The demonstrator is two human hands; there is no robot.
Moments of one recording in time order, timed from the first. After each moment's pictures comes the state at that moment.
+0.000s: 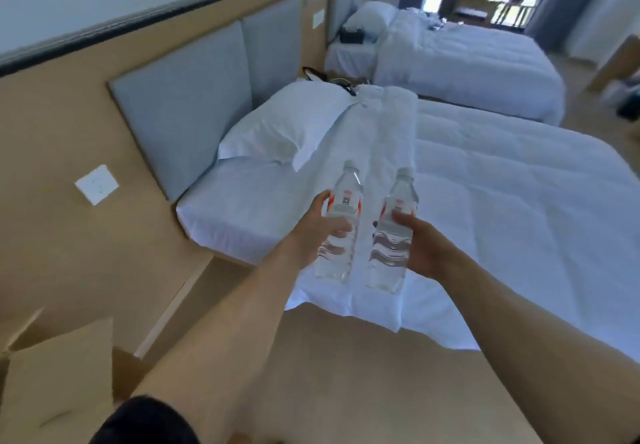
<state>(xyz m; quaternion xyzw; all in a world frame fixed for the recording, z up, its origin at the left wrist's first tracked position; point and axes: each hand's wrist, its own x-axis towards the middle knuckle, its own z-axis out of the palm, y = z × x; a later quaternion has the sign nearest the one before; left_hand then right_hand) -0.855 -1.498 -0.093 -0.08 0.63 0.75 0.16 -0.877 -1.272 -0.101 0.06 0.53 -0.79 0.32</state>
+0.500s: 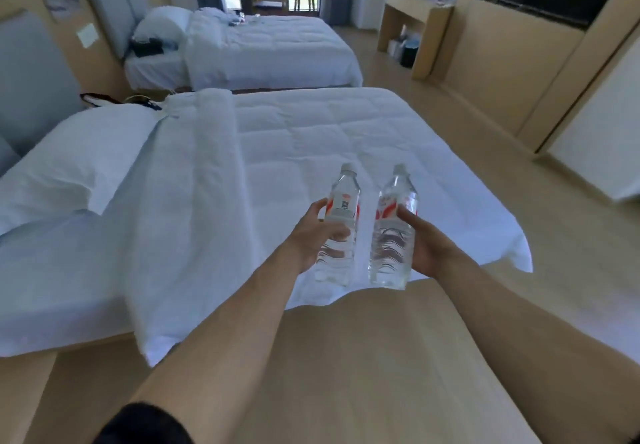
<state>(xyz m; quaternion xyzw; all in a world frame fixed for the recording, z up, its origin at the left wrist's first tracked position) -0.810 -1.146 -0.094 0.08 0.63 0.69 0.36 -0.711 -0.933 -0.101 0.19 0.49 -0.85 0.05</state>
